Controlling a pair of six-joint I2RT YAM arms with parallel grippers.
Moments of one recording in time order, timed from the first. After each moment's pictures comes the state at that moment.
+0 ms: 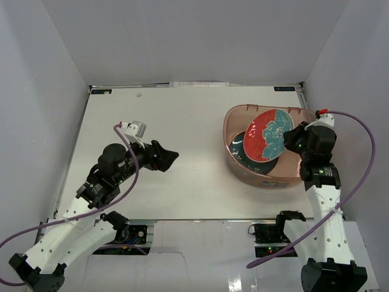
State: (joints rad) left arm -0.61 0.67 0.76 -0.27 0.13 -0.47; right arm -0.05 0.76 0.82 -0.38 -0.06 0.39
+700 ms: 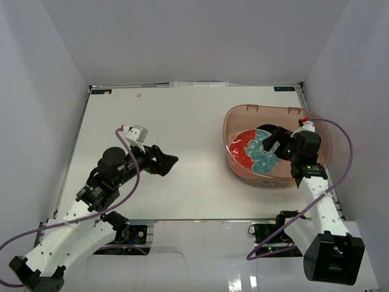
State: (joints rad) left arm -0.61 0.63 0.71 -0.26 0.15 -0.40; right arm -0.05 0.91 0.59 -0.19 -0.21 0.39
